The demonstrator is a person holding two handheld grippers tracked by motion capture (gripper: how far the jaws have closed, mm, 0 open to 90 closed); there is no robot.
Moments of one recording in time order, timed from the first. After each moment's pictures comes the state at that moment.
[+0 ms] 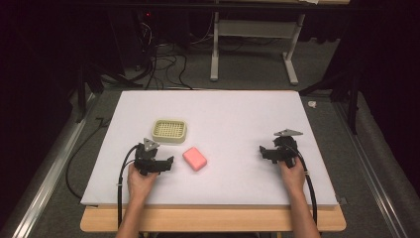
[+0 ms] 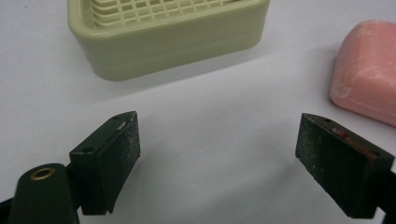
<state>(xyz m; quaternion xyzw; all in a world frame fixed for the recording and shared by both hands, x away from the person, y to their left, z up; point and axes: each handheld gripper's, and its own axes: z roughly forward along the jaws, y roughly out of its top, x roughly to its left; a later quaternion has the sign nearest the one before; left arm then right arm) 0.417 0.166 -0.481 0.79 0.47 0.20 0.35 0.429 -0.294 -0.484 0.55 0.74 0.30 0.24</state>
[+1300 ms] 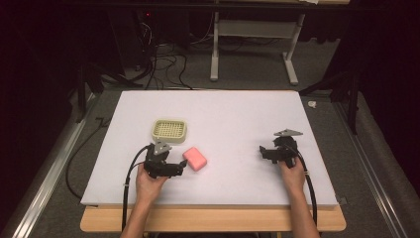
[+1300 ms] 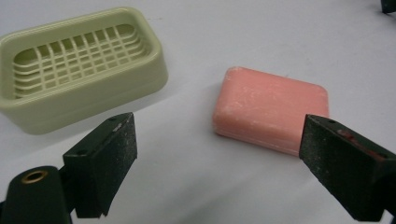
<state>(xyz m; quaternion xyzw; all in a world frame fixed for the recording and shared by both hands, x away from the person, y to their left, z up) 0.393 0.127 -0.450 0.81 0.40 0.17 0.40 0.428 -0.294 -0.484 0.55 0.74 0.30 0.24</state>
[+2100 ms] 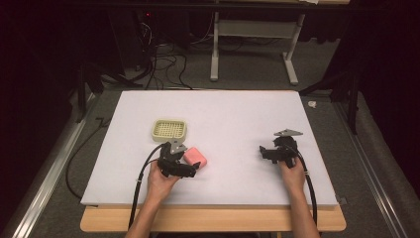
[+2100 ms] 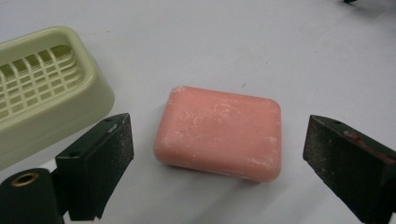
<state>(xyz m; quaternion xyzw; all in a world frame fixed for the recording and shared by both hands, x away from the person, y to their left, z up) 0.397 0.089 -0.450 0.84 0.35 0.16 0.38 0.428 -0.294 -0.484 0.55 0.74 0.30 0.24</state>
